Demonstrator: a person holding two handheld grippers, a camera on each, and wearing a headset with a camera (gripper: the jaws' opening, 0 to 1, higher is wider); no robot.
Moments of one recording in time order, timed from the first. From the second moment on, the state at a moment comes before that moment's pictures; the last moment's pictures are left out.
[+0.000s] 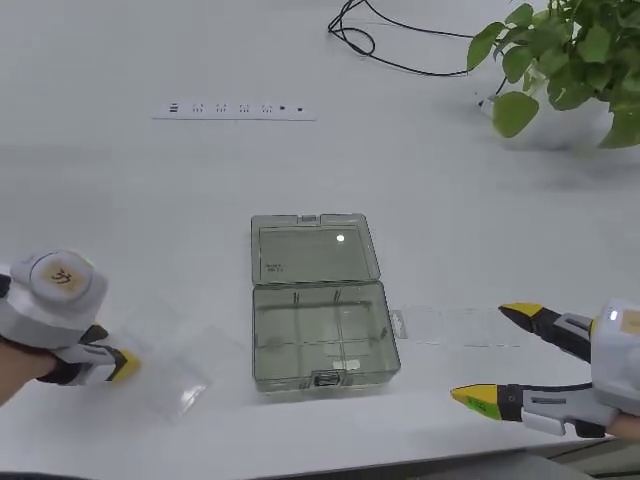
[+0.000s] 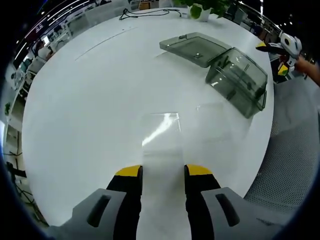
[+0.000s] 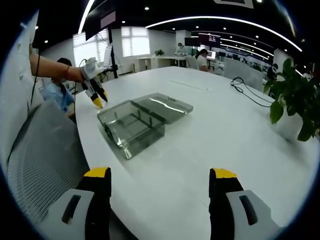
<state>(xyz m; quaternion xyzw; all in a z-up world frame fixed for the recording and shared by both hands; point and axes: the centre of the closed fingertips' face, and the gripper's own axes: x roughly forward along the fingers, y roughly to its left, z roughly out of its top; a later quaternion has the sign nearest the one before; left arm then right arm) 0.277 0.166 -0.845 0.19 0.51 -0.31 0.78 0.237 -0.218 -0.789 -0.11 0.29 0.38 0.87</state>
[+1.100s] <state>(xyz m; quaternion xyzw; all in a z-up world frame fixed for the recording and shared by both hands) 0.272 0.159 -0.836 0.12 0.53 -0.31 0.78 0.234 -0.212 -0.781 -0.12 0.30 0.38 0.87</state>
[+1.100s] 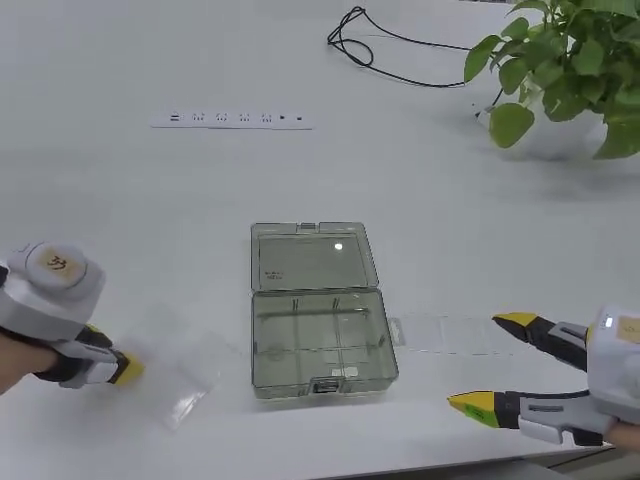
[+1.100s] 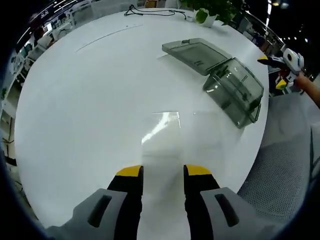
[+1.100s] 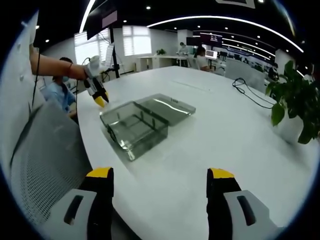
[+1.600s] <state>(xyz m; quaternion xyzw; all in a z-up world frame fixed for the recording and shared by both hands) 0.277 0.130 -0.795 -0.01 0.47 -0.31 0.83 0.247 -0.191 -0.749 -0.09 0.27 0.38 0.88</state>
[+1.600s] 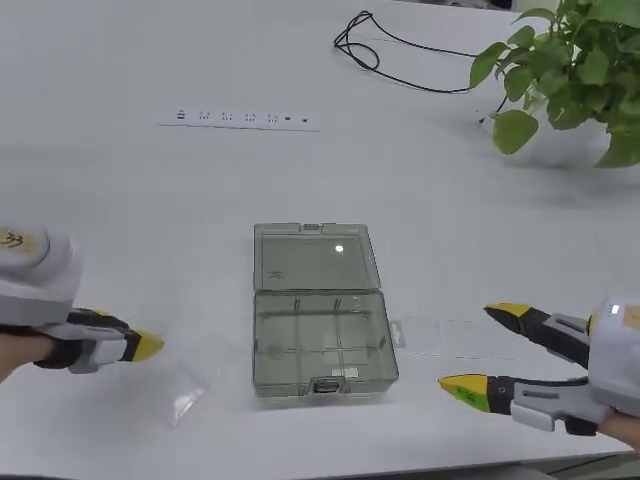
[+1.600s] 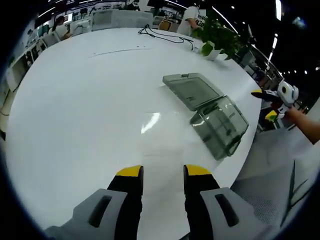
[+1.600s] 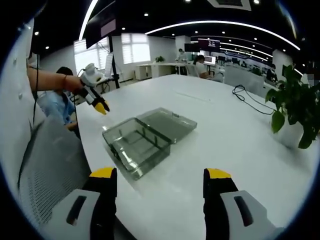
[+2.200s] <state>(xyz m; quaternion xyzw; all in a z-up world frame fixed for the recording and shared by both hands) 0.271 0.052 -0.731 -0.12 0.37 -0.37 0.85 0.263 -0.124 -0.672 0.03 0.22 0.39 0.89</state>
